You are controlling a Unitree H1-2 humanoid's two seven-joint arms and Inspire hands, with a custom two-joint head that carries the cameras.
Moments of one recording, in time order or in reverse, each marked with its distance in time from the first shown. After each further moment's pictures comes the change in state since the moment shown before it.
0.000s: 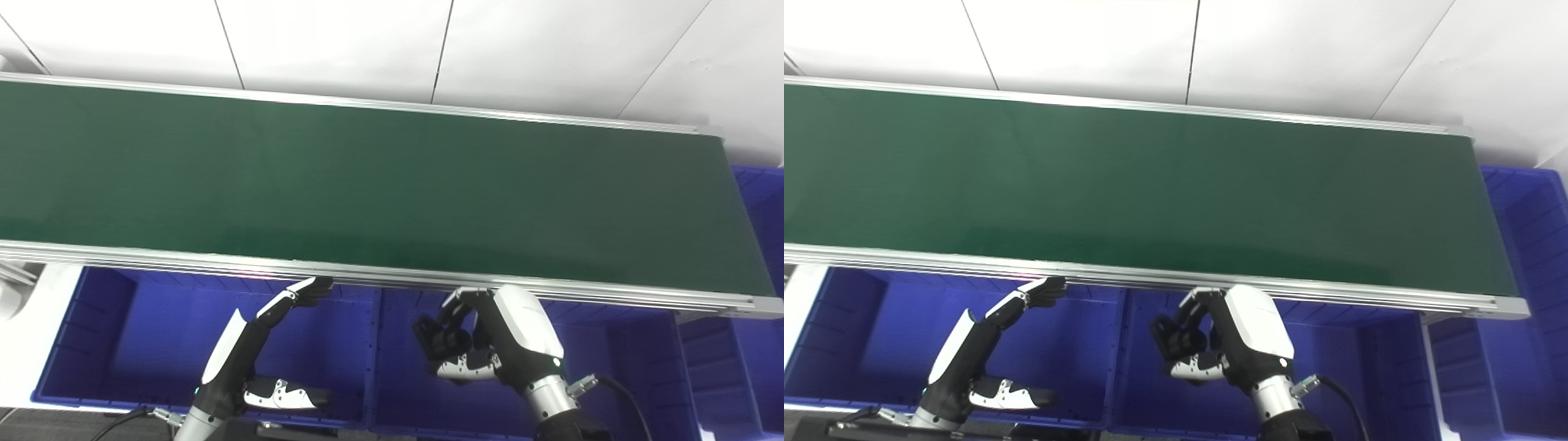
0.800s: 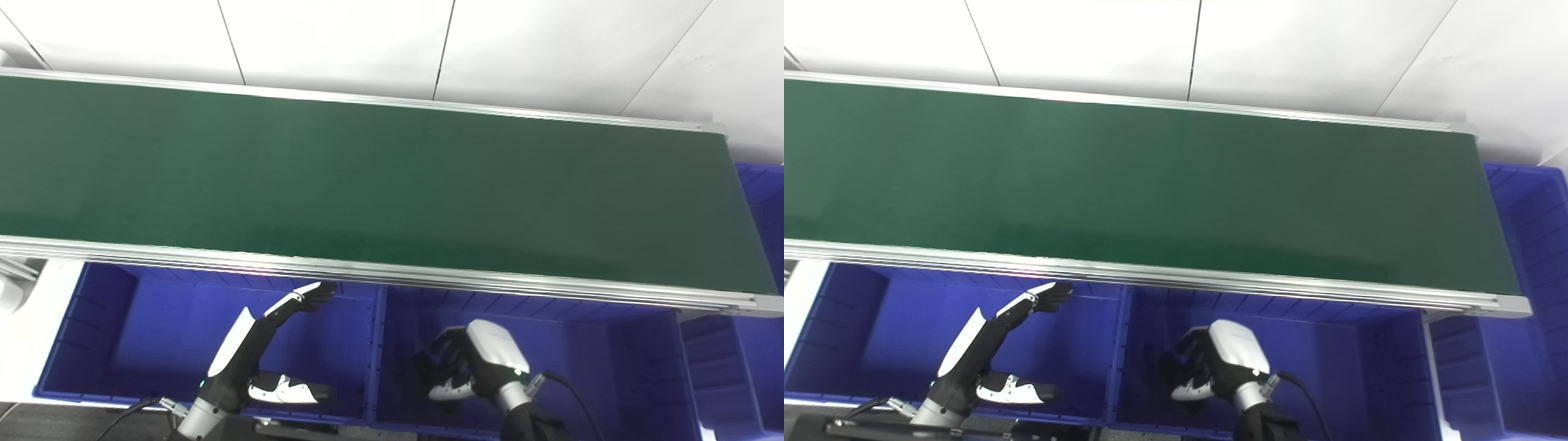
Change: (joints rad) left arm -0.013 -0.022 0.031 0.080 -0.014 0.000 -0.079; right arm -0.108 -0.026 0.093 0.466 -0.006 0.008 -0.155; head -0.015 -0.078
